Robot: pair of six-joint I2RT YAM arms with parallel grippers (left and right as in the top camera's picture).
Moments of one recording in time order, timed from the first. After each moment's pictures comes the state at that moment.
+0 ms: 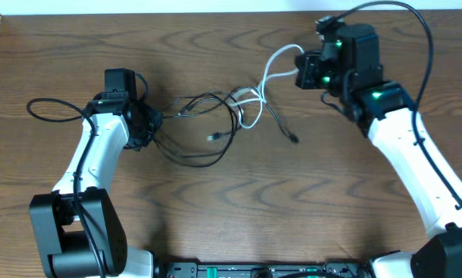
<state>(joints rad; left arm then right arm) 0.08 1.65 1.12 -0.74 0.07 -0.90 0.27 1.57 1.33 -0.40 -0.22 0.37</state>
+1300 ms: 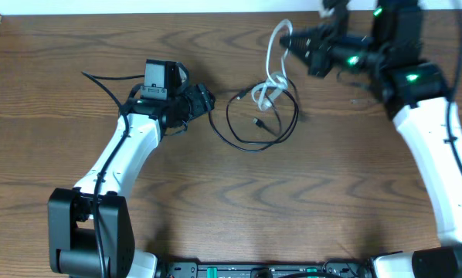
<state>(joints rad) -0.15 1.65 1.12 -0.44 0.31 -0.57 0.19 1.57 1.60 -0.40 -0.89 0.20</state>
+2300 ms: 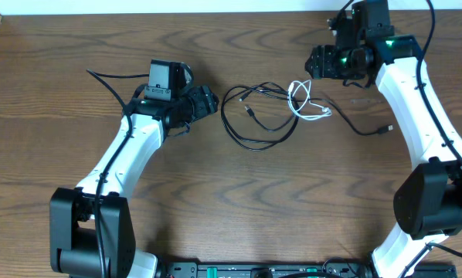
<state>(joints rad) -0.17 1.65 1.12 -0.45 0.31 -0.54 0.13 1.89 1.70 -0.85 -0.27 0.16</state>
